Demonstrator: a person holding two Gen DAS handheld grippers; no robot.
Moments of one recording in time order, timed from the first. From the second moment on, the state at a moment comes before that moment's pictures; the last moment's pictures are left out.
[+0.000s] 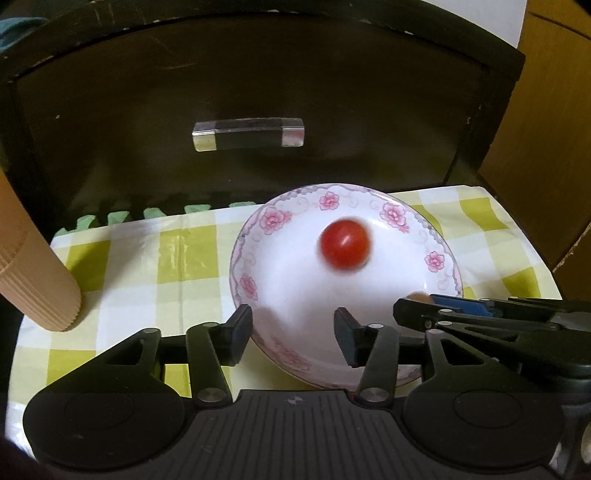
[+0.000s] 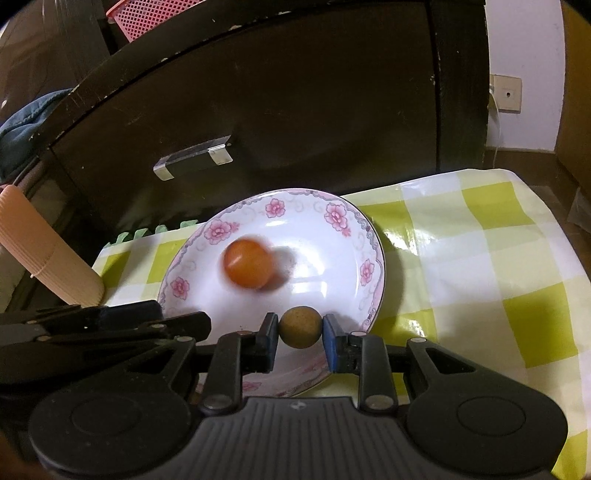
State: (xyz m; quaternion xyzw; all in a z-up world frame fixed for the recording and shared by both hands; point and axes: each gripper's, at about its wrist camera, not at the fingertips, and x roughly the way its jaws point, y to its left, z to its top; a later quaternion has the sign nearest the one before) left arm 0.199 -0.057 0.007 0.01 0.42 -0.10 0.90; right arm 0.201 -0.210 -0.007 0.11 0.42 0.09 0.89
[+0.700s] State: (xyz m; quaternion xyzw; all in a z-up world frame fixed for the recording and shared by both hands) left arm 0.174 -0.048 0.030 0.01 0.41 -0.10 0.90; right arm 0.181 -0.204 0.014 0.10 0.41 0.10 0.90
